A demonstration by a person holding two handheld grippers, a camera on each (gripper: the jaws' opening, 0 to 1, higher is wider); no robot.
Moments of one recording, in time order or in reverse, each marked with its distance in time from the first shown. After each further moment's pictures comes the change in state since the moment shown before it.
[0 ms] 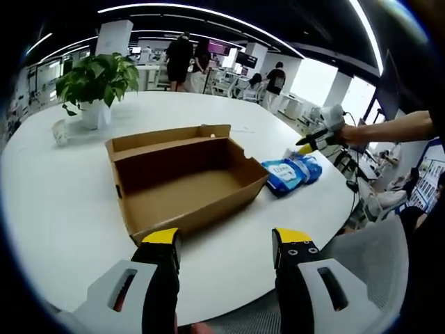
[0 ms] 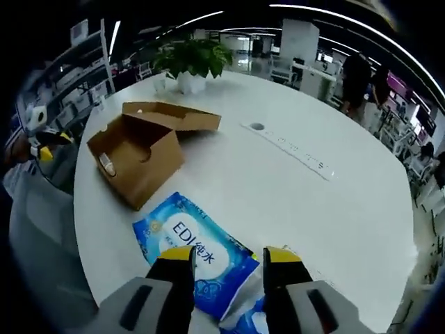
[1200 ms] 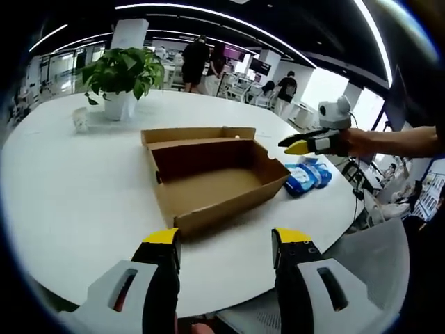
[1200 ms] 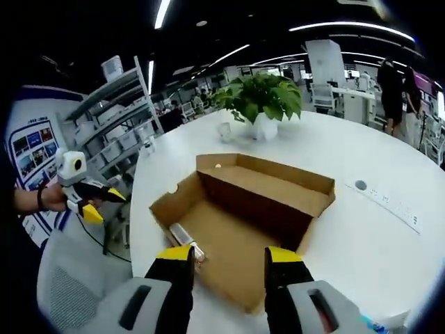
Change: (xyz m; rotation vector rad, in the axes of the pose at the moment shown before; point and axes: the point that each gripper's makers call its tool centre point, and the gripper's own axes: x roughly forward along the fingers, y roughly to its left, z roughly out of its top) left arm -0.029 0.051 -0.013 -0.072 -0.035 0.041; right arm 0.054 0.190 0.113 0.015 -0.207 0.325
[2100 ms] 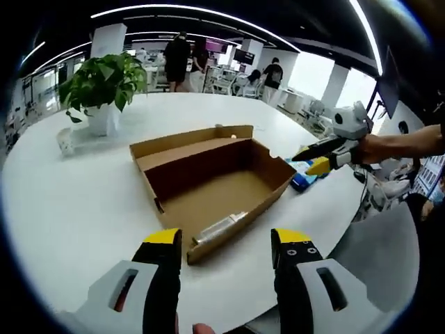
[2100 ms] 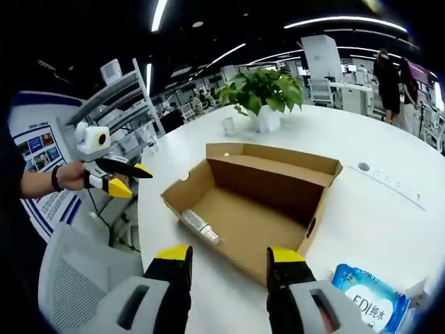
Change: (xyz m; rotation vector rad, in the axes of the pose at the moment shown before) left arm 0.031 0.007 0.035 0.164 0.071 -0.040; right arm -0.011 0.022 -0.033 0.041 -0.009 0.002
